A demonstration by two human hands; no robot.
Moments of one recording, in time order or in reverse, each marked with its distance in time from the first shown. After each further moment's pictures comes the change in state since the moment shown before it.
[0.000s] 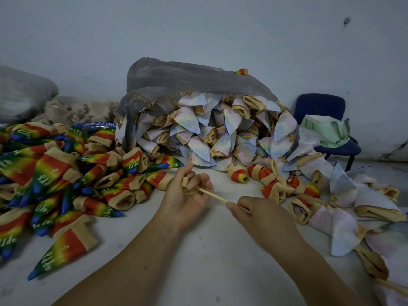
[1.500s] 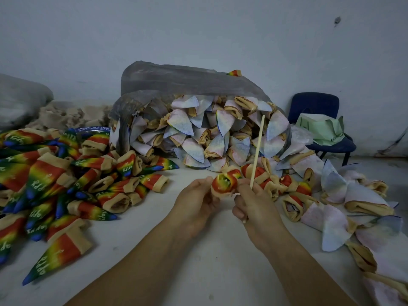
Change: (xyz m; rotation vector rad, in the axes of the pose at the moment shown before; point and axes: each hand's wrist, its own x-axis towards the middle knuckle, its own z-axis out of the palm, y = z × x) left_hand -0.012 -0.032 0.022 0.548 0.183 0.017; right_hand 0.013 -0.011 0.007 1.480 0.131 0.397
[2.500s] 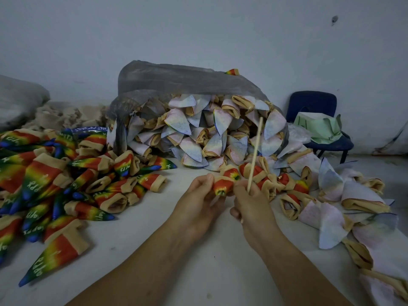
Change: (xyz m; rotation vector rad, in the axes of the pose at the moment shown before) left_hand -0.002 -0.007 0.001 -0.076 -0.130 -0.002; right_hand 0.007 0.013 -0.002 -0.086 0.081 -0.049
